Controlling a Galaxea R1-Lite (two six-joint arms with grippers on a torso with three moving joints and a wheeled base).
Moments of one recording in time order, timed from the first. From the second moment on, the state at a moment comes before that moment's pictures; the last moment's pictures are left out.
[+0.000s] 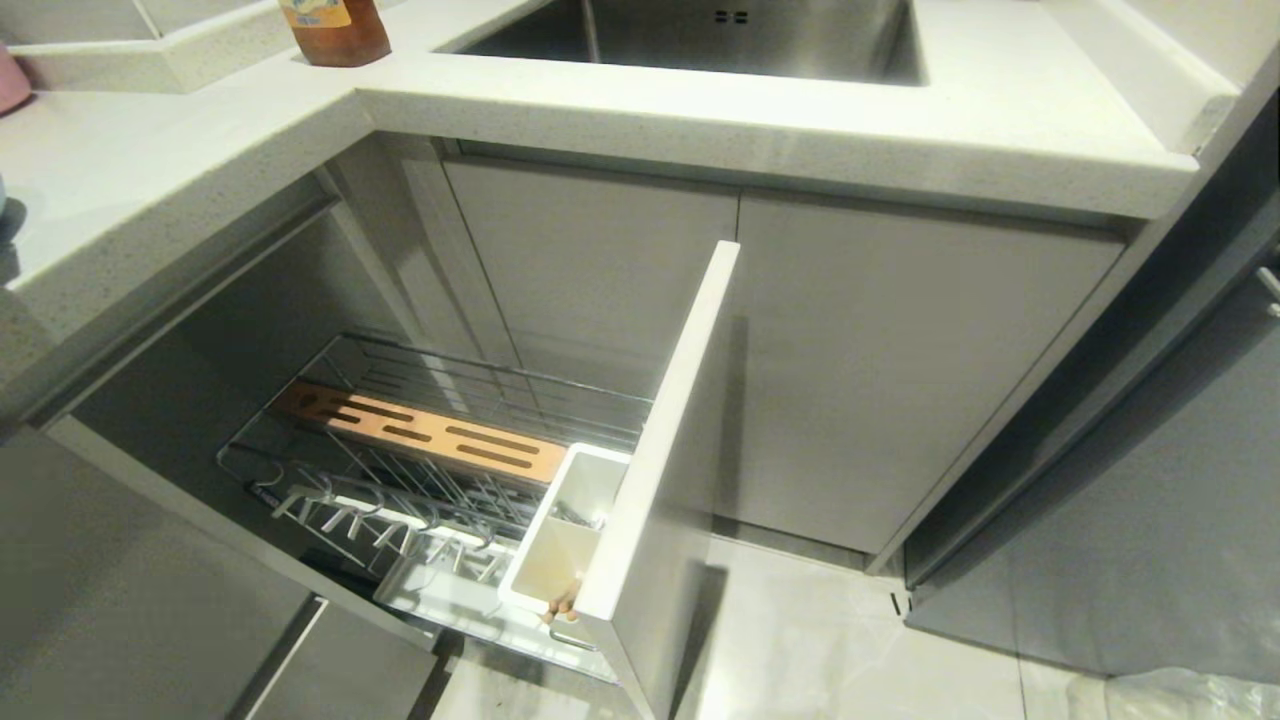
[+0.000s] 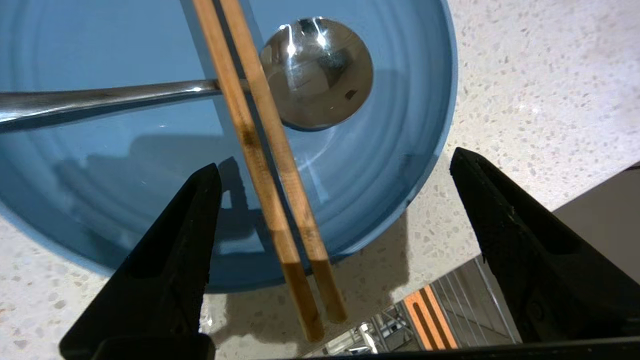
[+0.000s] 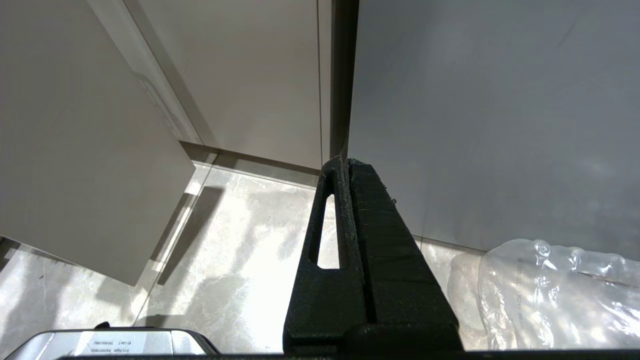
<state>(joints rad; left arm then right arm) 0.19 1.45 -1.96 0.96 0.40 -0.60 -0.01 0.00 0.00 0.00 0.00 0.01</state>
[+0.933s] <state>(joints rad) 0.19 1.51 -1.96 0.96 0.40 -0.62 -0.01 0.00 0.00 0.00 0.00 0.01</state>
